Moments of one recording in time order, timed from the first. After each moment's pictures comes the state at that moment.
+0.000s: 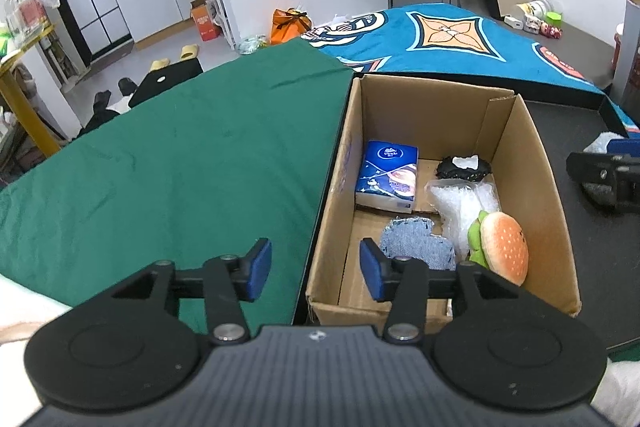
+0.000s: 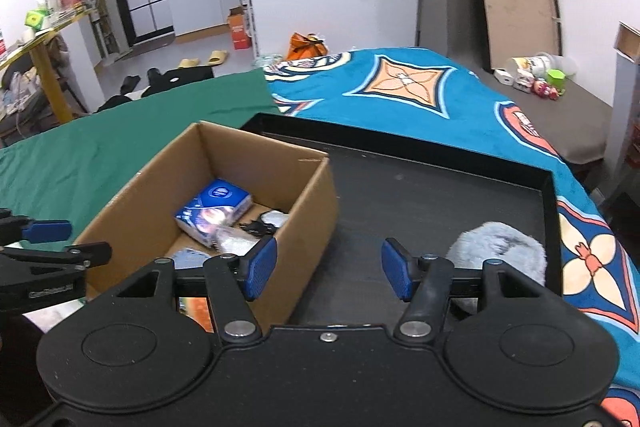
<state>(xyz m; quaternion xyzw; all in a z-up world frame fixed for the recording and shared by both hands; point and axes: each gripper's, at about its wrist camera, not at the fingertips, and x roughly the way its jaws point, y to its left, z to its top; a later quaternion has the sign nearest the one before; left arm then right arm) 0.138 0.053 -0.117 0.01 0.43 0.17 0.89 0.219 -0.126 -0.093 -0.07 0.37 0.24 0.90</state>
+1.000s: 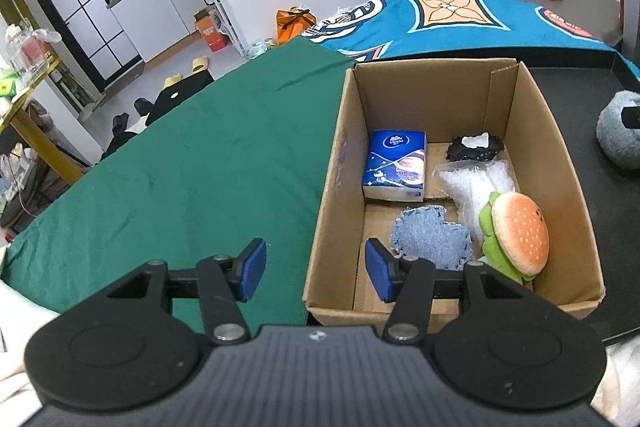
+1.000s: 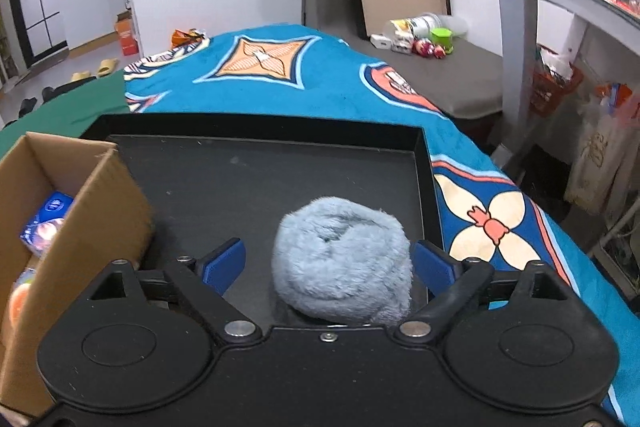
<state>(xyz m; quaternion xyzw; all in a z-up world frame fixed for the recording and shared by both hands) 0.148 0.035 -0.123 0.08 0.44 0.18 0.87 0.270 -0.195 -0.139 -0.06 0.39 0.08 0.92</state>
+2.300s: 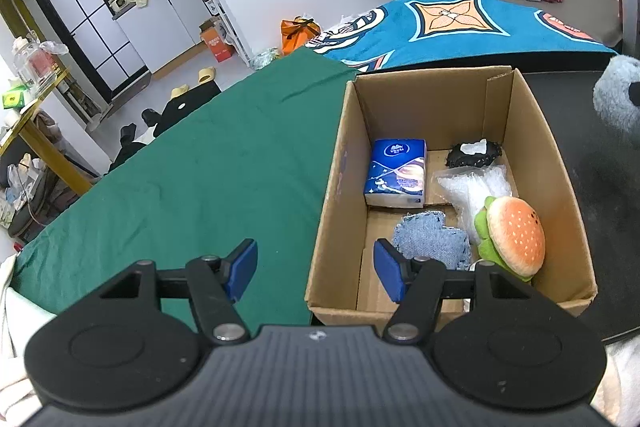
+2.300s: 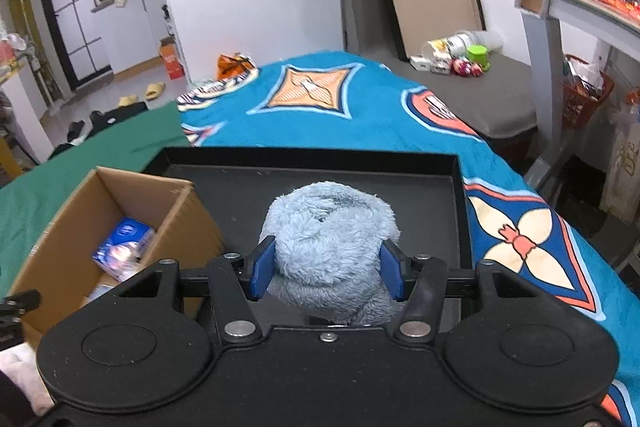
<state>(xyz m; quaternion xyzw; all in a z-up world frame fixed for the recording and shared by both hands) 0.143 0.026 -0.116 0.09 0.43 0.19 0.88 0.251 -0.199 -0.095 -0.01 0.36 0.16 0.92</state>
